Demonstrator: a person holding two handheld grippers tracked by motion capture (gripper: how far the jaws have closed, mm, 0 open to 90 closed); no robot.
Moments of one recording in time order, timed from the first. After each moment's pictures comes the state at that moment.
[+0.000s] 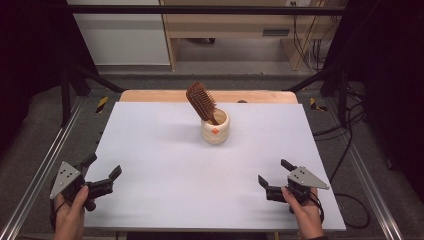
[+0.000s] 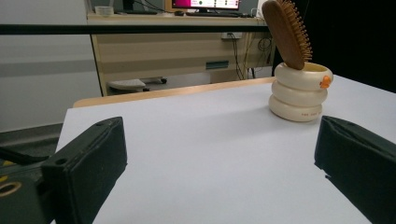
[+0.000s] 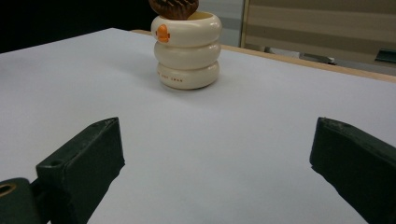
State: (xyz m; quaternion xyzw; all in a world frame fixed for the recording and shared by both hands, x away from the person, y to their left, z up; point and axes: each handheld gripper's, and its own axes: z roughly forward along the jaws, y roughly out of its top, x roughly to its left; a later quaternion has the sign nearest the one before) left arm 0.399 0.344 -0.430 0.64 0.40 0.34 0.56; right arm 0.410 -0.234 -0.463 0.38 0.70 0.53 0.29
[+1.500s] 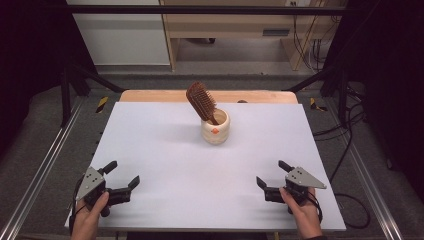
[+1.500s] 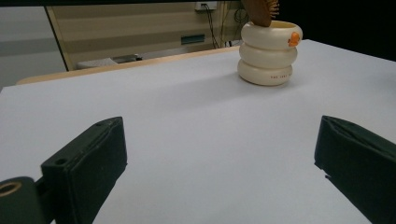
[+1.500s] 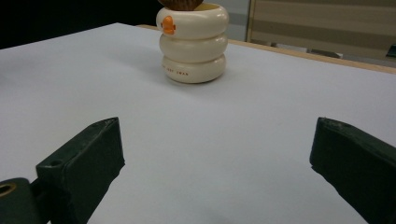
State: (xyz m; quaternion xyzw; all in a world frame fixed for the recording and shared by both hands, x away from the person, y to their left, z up) left arm 0.401 0.309 -0.457 0.69 0.38 0.29 0.54; right arm 0.412 -0.232 -0.470 0.38 0.71 0.53 0.27
